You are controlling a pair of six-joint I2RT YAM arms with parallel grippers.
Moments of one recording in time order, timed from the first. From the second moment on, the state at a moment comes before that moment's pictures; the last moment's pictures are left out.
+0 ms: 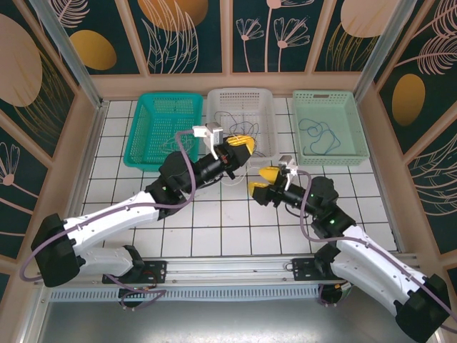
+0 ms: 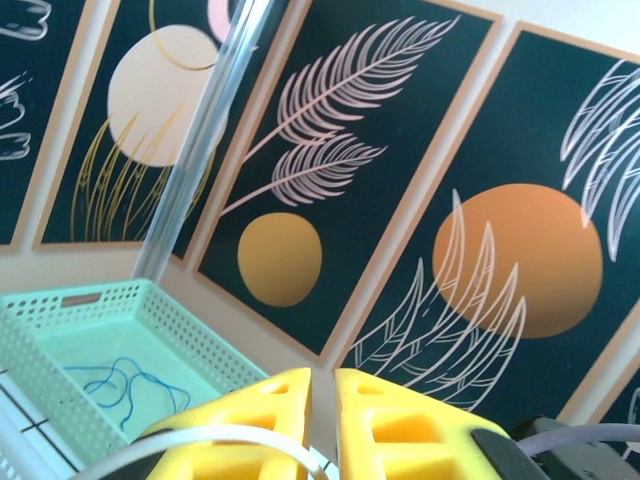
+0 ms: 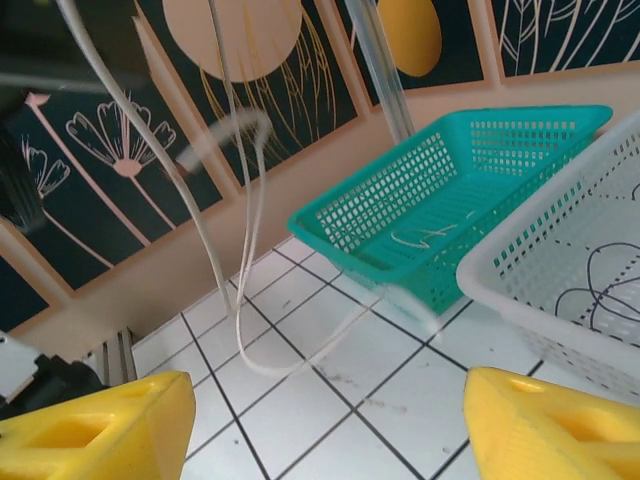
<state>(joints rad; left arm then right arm) -0.96 1.27 0.92 0.57 0.06 -0.51 0.65 0.70 0.39 0.28 -0.42 0.38</state>
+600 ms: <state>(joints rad) -0.96 1.32 0.92 0.62 0.02 -0.58 0.69 0.91 0.50 0.41 -0.33 0.42</state>
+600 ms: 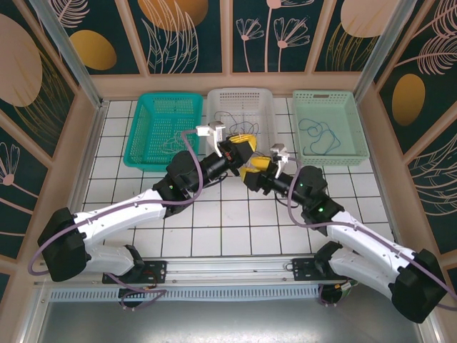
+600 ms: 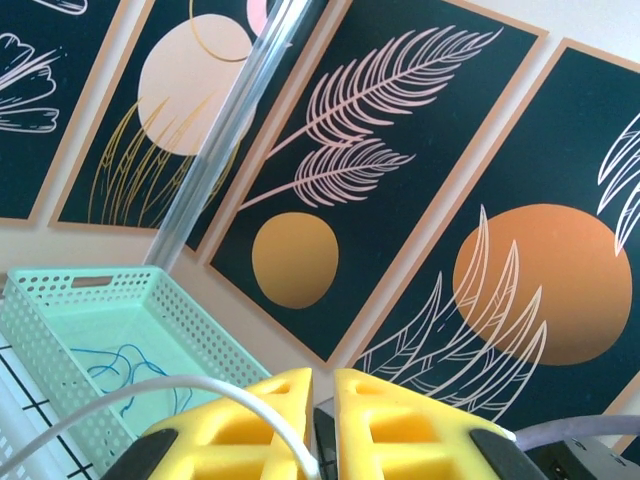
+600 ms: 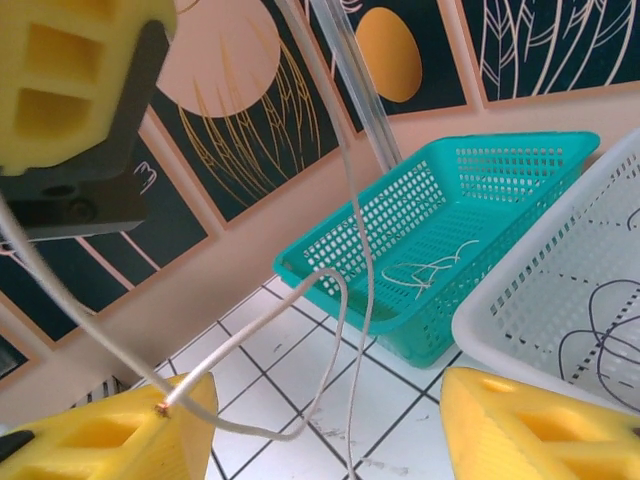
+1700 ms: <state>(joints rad) -0.94 1.20 0.92 0.35 -0.44 -0.33 0.65 1.33 0.86 0.16 -0.31 0.29</state>
